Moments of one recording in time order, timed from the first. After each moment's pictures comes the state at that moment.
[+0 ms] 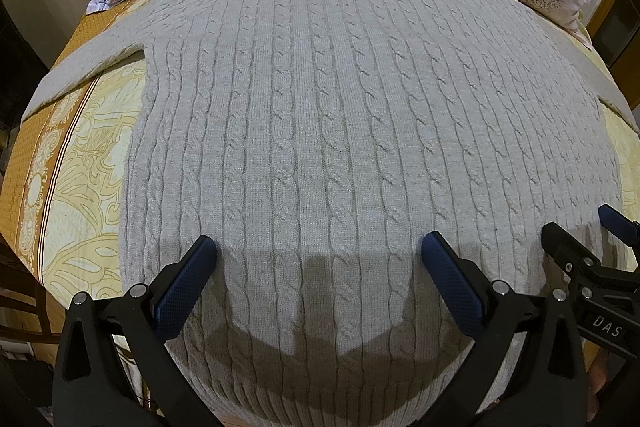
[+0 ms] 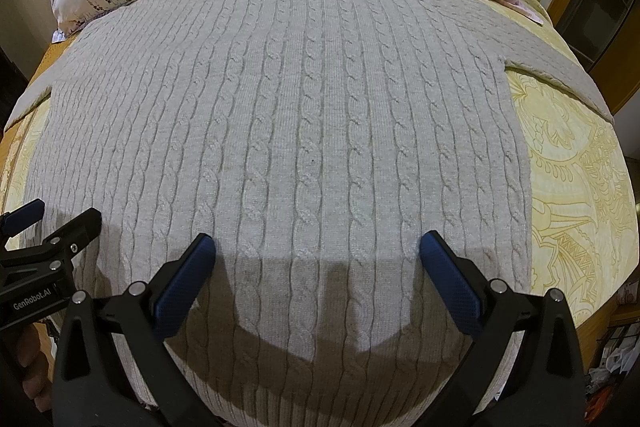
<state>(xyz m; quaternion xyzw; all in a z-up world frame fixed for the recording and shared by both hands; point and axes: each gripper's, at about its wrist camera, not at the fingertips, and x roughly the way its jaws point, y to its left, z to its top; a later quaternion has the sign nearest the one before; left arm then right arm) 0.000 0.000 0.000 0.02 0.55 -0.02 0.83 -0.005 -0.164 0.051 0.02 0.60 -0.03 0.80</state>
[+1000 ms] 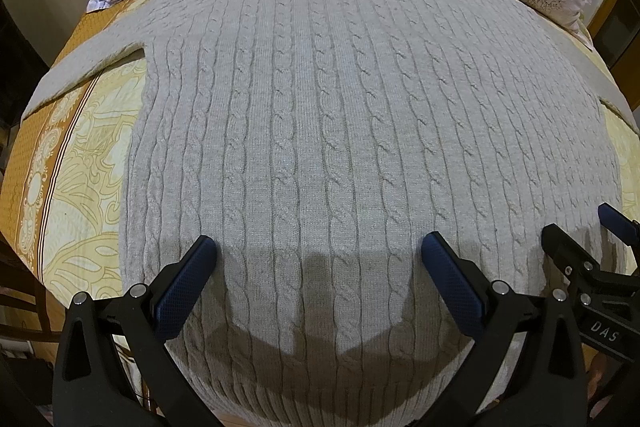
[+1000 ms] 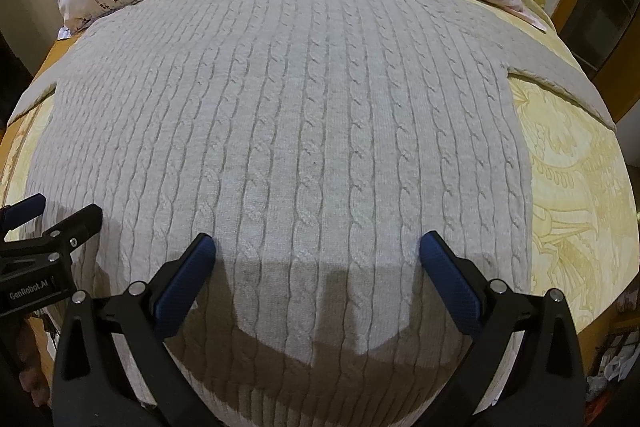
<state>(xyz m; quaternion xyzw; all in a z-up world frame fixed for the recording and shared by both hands) 0.001 -0.003 0.001 0.02 0.55 -0.01 0.83 -0.008 -0.164 0.051 0.02 0.59 -0.02 0.81</state>
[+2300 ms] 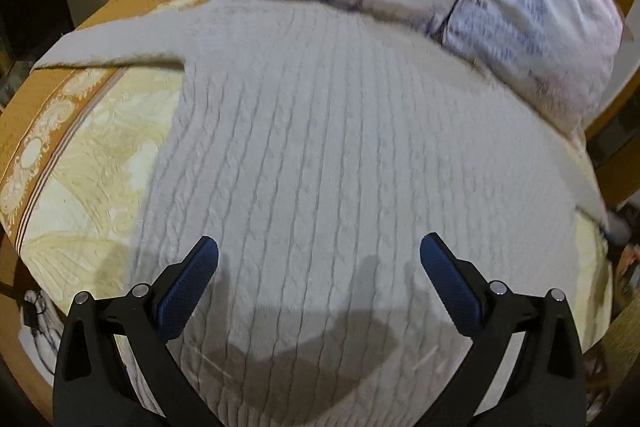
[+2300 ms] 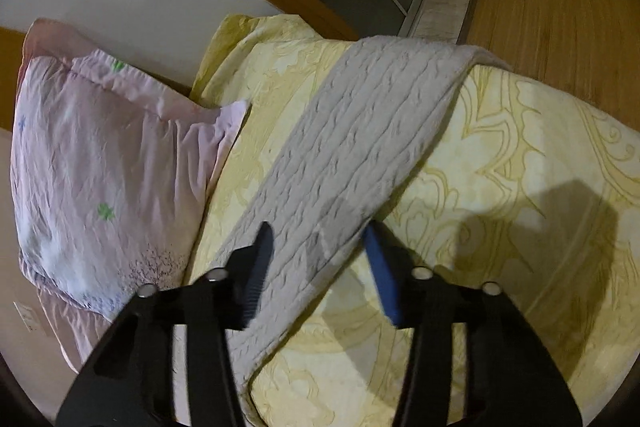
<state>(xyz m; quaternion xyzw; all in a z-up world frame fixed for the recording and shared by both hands) 0.007 0.032 0.034 -0.12 0.48 0.01 0.87 0.044 -0.587 0.020 0.53 0.37 -0.21 0.73</state>
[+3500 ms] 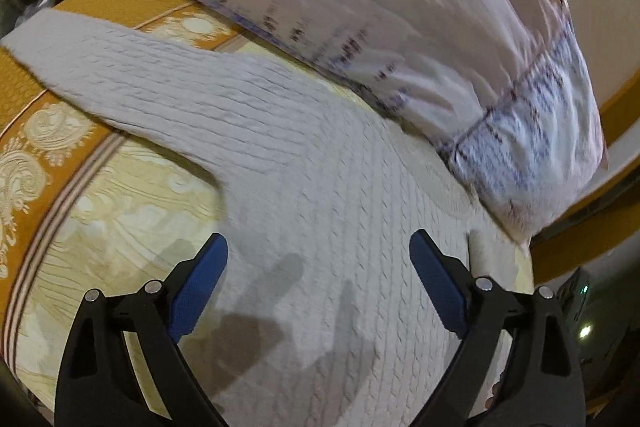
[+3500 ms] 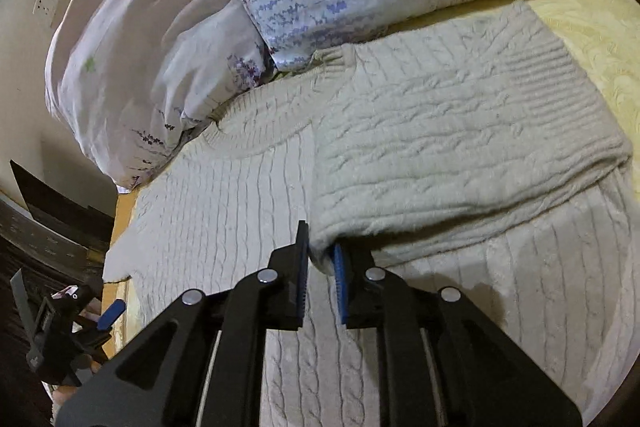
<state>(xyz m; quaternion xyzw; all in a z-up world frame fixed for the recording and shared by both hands) 0.081 0.156 0.041 -0.29 0.43 -0.04 0.86 0.127 -0.220 0.046 0.27 0.50 0.05 0.82</state>
